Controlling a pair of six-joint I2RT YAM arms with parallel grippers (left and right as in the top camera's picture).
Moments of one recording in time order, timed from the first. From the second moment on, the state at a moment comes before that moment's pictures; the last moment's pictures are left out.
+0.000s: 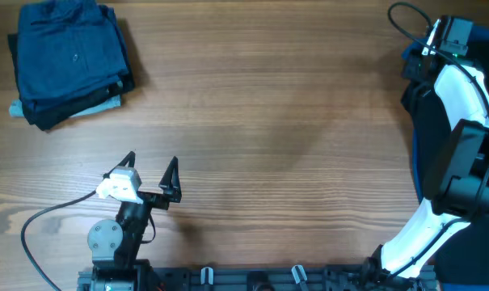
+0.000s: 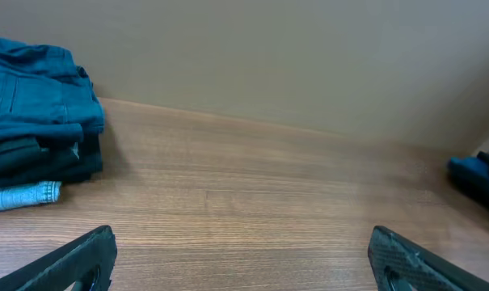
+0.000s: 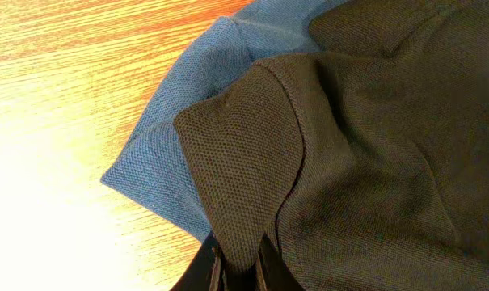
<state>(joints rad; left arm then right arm) 0.00 0.01 0.01 -0.05 0.22 -0.25 -0.27 2.04 1.53 -0.46 0.12 0.03</state>
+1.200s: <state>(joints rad) 0.00 0.01 0.01 -0.05 0.22 -0.25 -0.27 2.04 1.53 -0.43 0.00 0.05</state>
